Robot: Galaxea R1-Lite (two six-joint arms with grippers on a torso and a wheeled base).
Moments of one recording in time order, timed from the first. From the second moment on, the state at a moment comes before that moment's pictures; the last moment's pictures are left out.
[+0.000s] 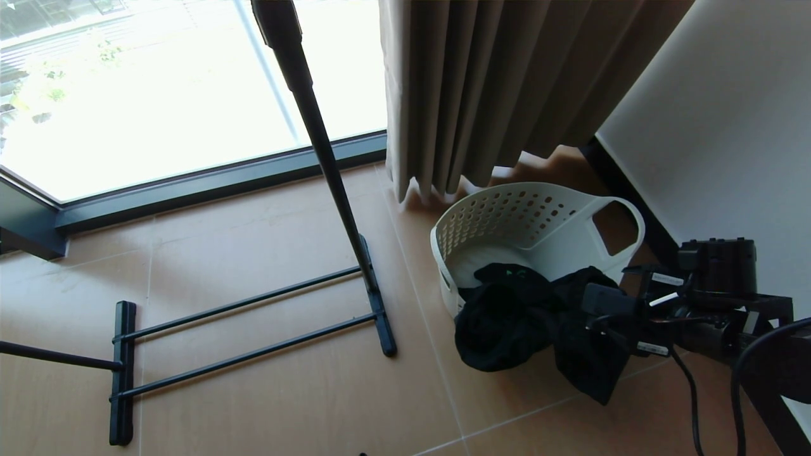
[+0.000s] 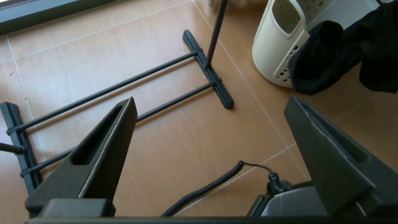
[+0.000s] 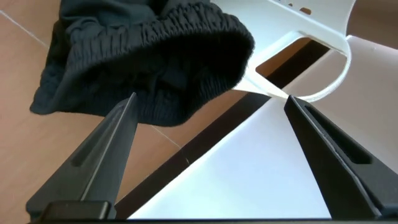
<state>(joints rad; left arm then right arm) -0.01 0.00 0.00 0.05 -0.21 0.05 0.14 1.78 -0.62 -0.58 -0.21 -1.19</state>
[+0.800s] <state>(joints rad) -0.01 0.00 0.00 0.05 -0.21 0.05 0.09 1.95 -0.79 -0.62 -0.21 -1.19</state>
